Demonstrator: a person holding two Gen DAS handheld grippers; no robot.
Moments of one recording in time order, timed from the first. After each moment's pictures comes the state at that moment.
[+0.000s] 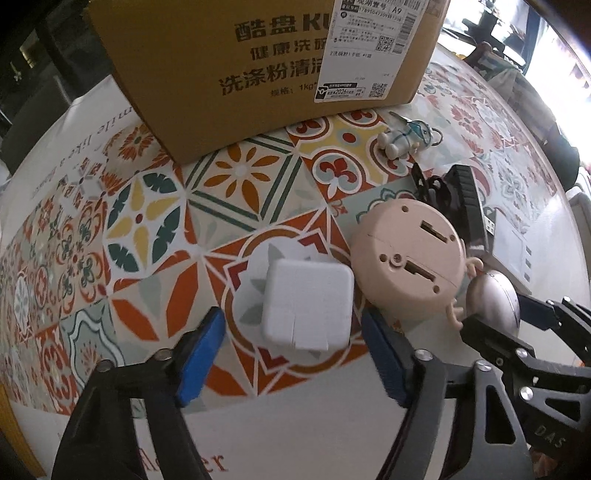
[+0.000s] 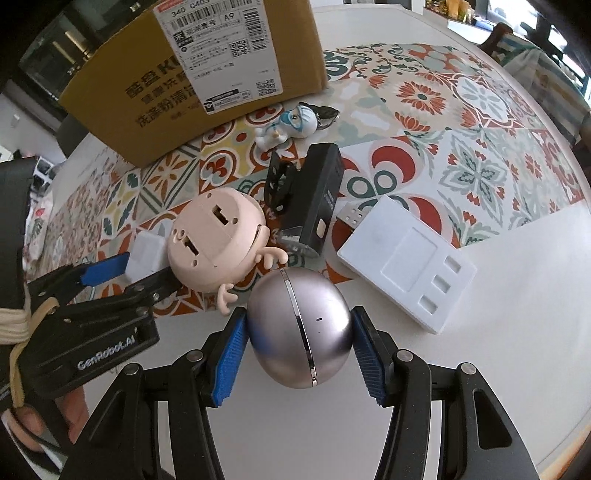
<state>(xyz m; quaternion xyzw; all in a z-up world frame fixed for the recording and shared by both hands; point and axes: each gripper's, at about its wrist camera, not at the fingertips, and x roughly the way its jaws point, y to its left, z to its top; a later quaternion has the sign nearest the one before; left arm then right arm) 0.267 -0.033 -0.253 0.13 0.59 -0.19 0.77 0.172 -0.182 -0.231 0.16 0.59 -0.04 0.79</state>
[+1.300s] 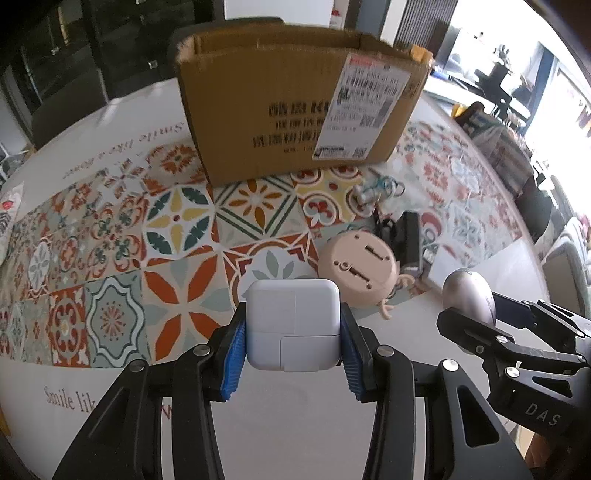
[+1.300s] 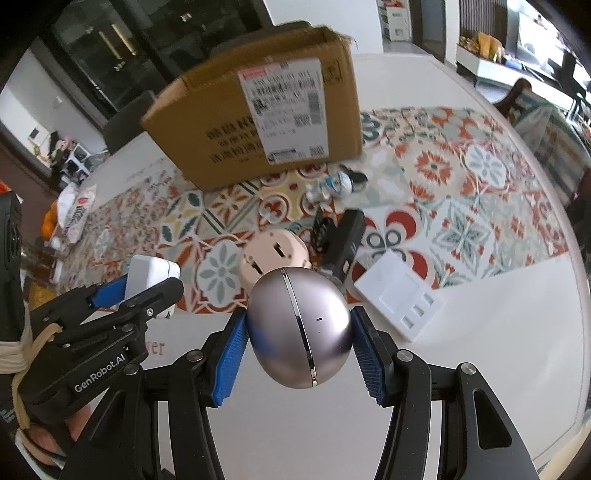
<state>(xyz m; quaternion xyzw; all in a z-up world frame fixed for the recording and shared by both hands) 0.202 -0.014 -0.179 0.05 0.54 -0.17 0.82 0.155 -0.177 -0.151 0.13 0.54 0.03 0.83</state>
